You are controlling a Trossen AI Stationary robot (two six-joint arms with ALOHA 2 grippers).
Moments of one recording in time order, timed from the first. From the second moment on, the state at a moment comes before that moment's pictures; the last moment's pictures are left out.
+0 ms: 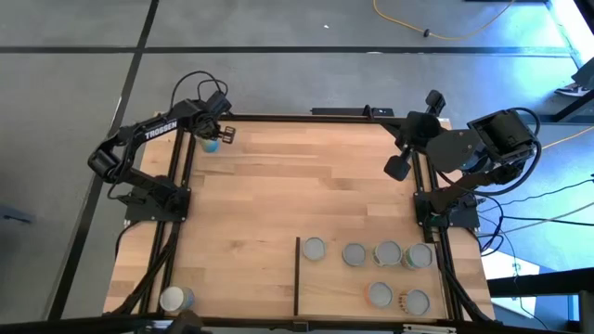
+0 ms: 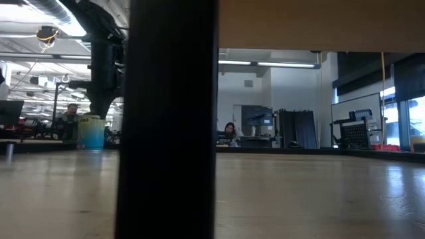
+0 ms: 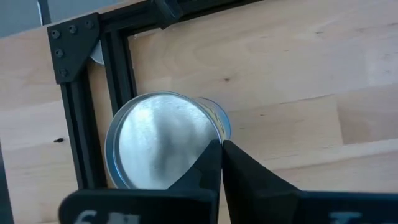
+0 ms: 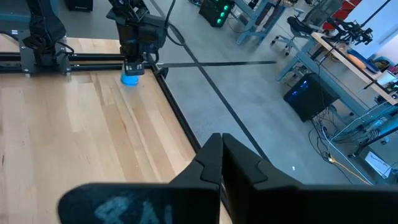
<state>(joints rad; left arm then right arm) 0.93 1.38 0.93 -0.90 -0.27 -0.45 0.35 1.53 2.35 -1.57 0.94 0.23</state>
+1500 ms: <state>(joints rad) -0.11 1.50 1.89 -1.34 -0.29 -0.59 0.36 1.49 2.35 -1.57 0.84 0.13</state>
